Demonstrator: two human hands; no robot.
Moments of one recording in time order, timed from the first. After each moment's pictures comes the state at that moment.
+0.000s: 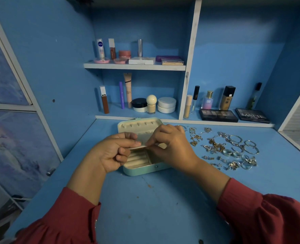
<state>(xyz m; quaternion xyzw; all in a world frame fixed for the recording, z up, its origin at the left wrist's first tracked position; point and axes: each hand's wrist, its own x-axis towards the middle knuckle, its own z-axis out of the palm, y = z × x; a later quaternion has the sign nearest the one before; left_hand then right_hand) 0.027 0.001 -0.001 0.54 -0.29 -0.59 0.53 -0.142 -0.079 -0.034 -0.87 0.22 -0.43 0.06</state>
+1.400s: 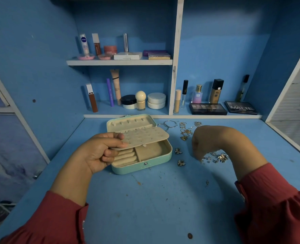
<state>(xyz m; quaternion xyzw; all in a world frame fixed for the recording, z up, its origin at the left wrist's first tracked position) 0.026 0.001 0.001 0.58 -0.32 -0.56 0.50 -0.236 -0.116 0.019 -0.84 0.50 0.15 0.14</state>
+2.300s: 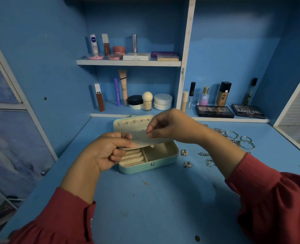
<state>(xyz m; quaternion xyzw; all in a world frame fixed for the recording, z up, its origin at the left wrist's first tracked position) 0.026 0.003 0.000 0.57 -0.32 -0.56 0.50 -0.157 -0.087 0.037 -0.87 0.30 -0.20 0.35</state>
